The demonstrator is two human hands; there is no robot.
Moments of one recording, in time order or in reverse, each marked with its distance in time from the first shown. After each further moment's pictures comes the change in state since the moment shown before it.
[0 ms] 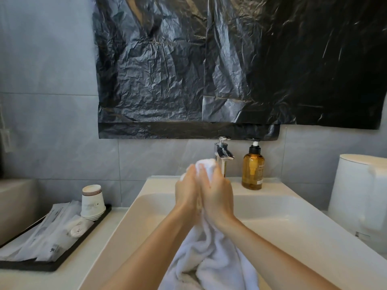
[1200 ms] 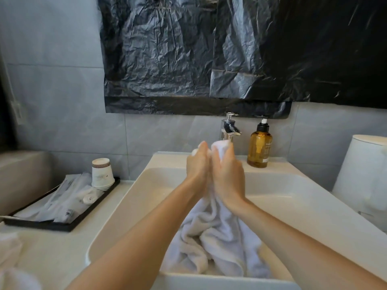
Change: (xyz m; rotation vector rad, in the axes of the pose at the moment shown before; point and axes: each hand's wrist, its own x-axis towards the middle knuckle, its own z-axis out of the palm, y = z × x) left_hand 0.007 -0.009 0.007 0.059 -0.016 -0.051; right_hand -0.012 0.006 -0.008 -0.082 0.008 0.017
